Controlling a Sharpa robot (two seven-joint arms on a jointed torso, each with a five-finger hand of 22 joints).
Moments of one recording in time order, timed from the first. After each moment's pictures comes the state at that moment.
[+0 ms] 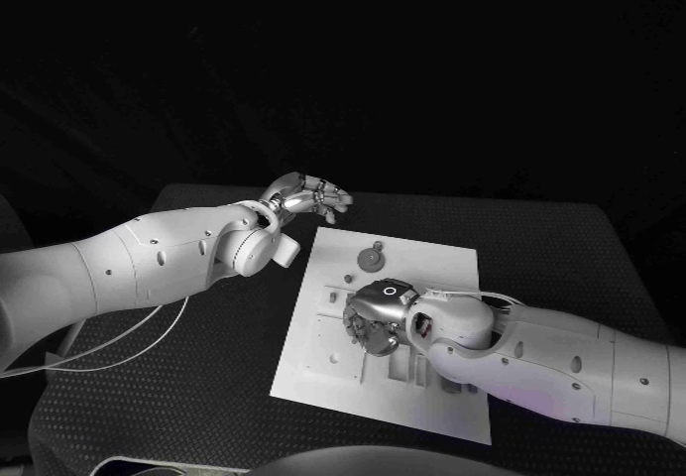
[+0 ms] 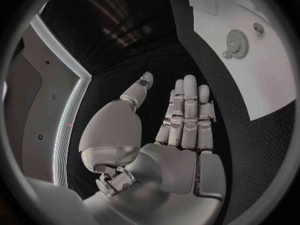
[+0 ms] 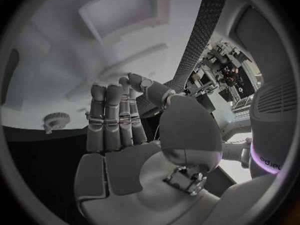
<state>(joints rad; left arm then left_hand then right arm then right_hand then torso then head) 1.22 -0.75 -0.11 1.25 -0.30 -0.25 0.30 0.99 -0.13 0.42 -0.28 0.05 0.85 0.17 0.31 0.48 1.25 0.09 0.08 0.28 1.09 -0.01 0.75 0.49 0.02 0.80 -0.09 0.56 1.27 1.13 -0.46 -0.25 1.43 -1.73 -0.19 -0.07 1.12 -0.15 0.82 -0.29 0.20 1.05 0.10 0.34 0.59 1.28 0.04 0.27 0.33 1.23 -0.07 0.89 0.83 0.25 1.11 0.03 0.72 1.31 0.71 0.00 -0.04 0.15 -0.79</state>
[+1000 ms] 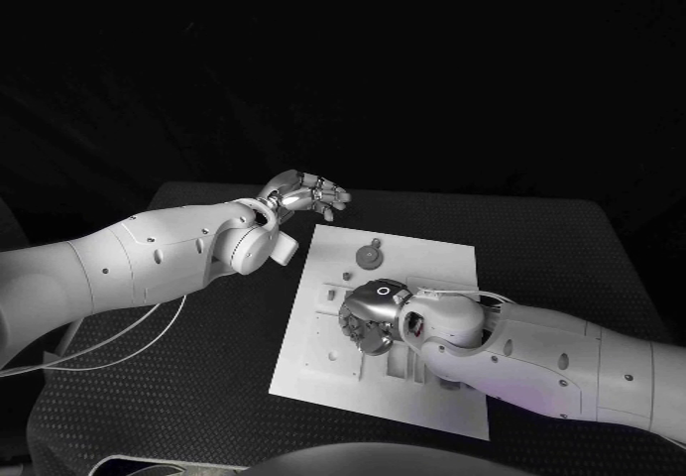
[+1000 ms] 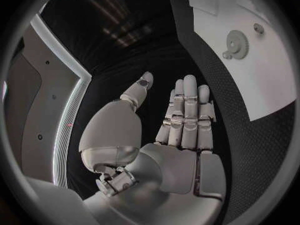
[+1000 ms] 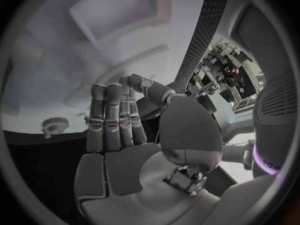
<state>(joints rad) 1.22 -0.75 -0.11 1.25 -0.30 -0.25 0.30 0.99 -0.13 0.42 -0.28 0.05 0.85 0.17 0.31 0.48 1.24 0.10 0.08 0.28 1.09 -0.01 0.75 0.50 0.02 0.80 -0.09 0.56 1.27 1.12 -0.44 -0.24 1.40 -1.73 -0.18 -0.09 1.12 -0.16 0.81 -0.29 0.21 1.03 0.11 0.33 0.60 1.26 0.04 0.25 0.33 1.23 -0.06 0.88 0.83 0.25 1.11 0.03 0.72 1.31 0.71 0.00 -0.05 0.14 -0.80</state>
